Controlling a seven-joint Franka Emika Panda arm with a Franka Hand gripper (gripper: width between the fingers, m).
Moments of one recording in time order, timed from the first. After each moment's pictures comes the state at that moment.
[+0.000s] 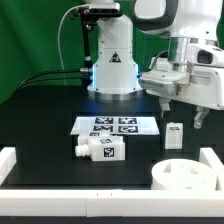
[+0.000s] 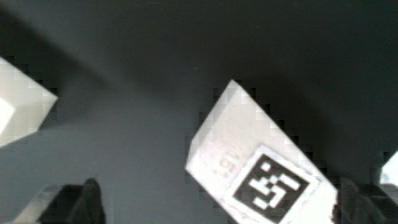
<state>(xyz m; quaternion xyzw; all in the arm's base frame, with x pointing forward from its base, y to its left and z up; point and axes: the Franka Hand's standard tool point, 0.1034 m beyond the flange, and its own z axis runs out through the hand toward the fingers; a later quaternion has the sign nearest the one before) 0.446 0.120 0.051 0.52 0.85 -0.01 0.09</state>
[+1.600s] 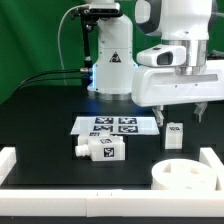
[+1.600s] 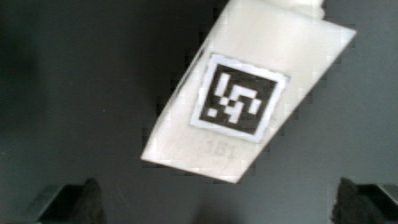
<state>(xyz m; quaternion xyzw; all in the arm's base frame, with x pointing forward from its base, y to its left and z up) 0.451 0.114 0.049 0.99 0.14 0.03 0.01</state>
